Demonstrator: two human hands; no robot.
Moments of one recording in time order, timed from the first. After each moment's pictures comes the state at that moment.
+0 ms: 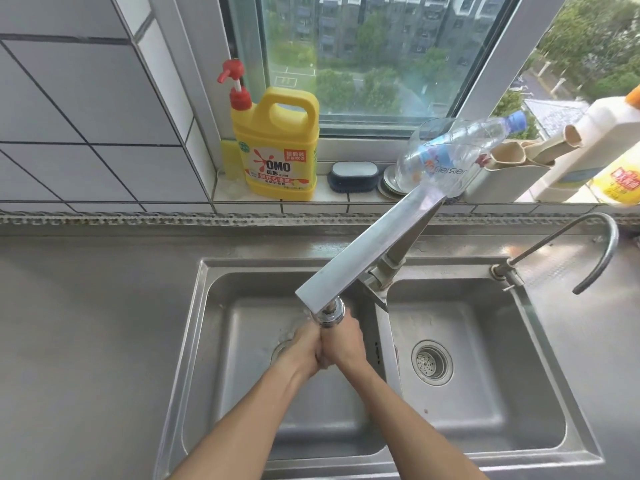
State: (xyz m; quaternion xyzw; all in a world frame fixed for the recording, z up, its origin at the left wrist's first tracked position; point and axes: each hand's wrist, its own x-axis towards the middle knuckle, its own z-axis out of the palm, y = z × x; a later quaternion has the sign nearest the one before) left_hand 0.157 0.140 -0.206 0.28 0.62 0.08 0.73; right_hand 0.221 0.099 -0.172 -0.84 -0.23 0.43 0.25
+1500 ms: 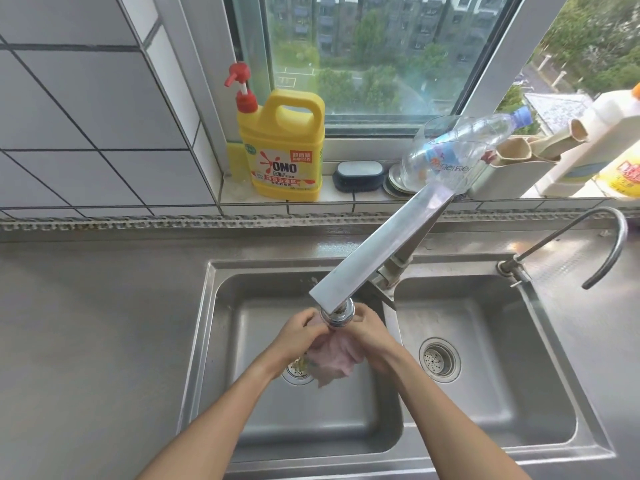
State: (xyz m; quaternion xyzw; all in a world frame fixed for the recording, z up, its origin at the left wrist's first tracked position) left_hand 0.104 0.165 -0.187 0.56 0.46 0.07 0.69; right_hand 0.258 0.082 -0.182 -0.65 -0.21 0.57 0.45
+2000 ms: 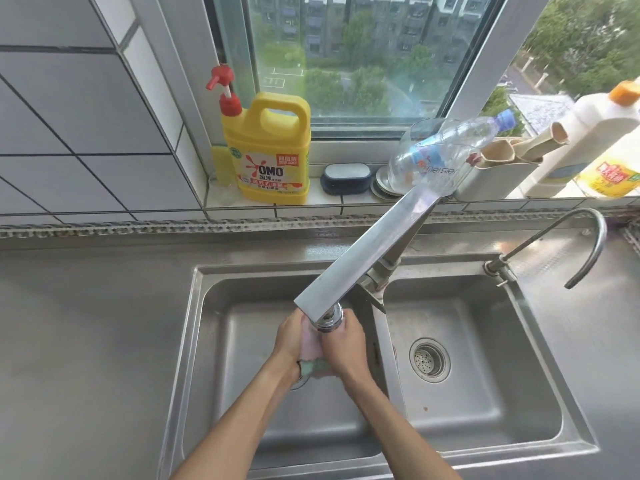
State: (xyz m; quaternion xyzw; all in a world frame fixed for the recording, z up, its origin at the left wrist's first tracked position) left_hand 0.132 0.156 -0.195 0.27 0.53 0.16 0.79; right_hand 0.212 0.083 -0.172 -0.79 -0.16 0.39 0.44
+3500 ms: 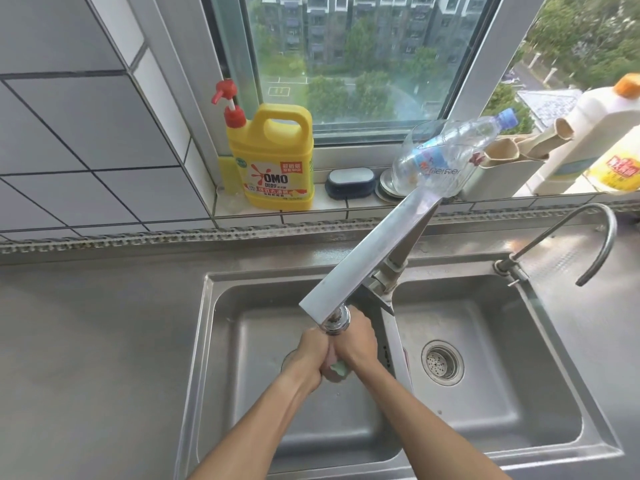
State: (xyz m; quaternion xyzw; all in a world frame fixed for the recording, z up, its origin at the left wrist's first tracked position) left_hand 0.150 0.144 -0.188 0.29 0.61 0.09 0.73; right_hand 0.227 0.102 -0.156 -0.85 -0.27 0.37 0.26
